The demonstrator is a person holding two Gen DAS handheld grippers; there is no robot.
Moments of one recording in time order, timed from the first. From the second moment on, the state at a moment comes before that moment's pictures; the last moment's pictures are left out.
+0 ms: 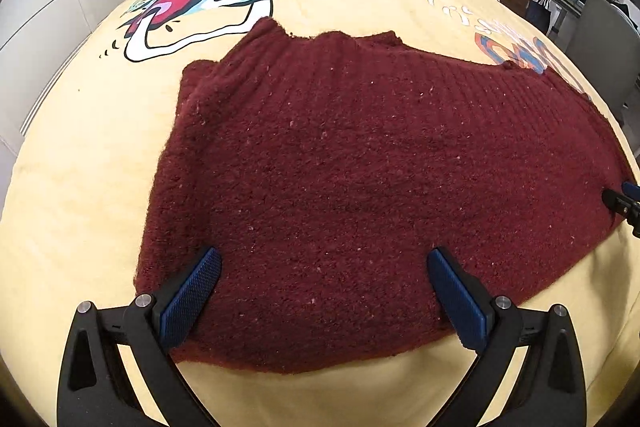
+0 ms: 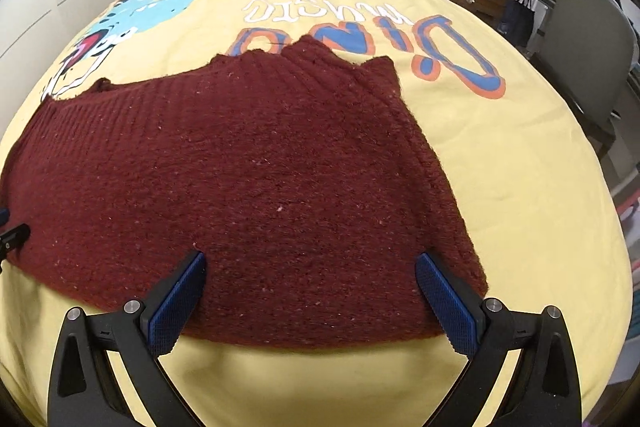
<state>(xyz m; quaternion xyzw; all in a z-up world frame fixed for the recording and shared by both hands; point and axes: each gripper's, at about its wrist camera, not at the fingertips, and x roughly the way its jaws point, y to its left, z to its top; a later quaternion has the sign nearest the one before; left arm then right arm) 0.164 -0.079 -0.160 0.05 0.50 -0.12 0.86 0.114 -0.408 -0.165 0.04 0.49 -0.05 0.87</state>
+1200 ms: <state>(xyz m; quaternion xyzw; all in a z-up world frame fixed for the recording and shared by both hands) 0.192 0.025 -0.132 -0.09 0.57 -0.11 0.81 0.071 -0.363 -0.106 0.02 0.48 -0.01 0.87</state>
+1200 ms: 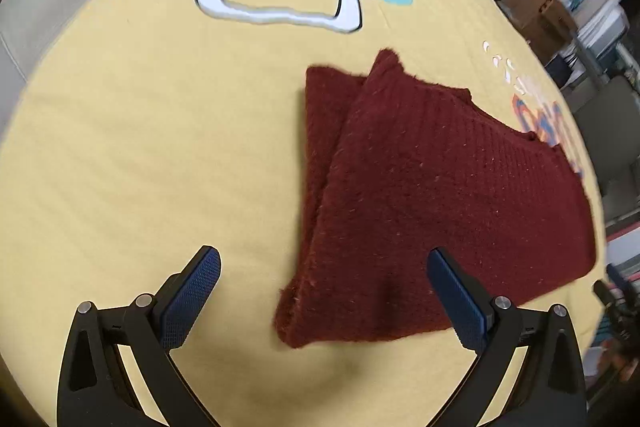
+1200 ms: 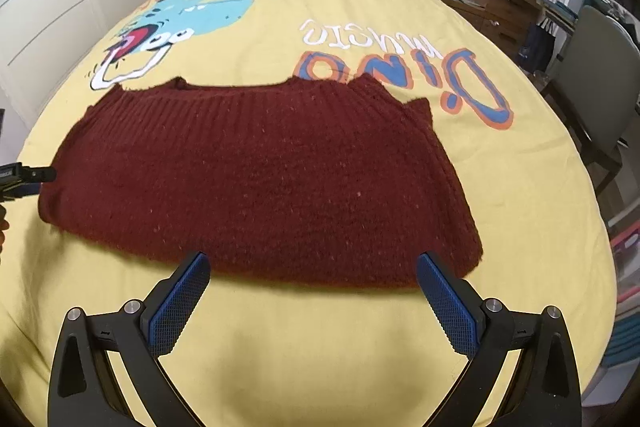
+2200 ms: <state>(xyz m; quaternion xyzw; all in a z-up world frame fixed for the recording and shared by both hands) 0.206 -0.063 -0.100 -0.05 0.58 -0.20 0.79 0.048 -0.409 -0.108 0.06 0.50 -0.05 0.86</state>
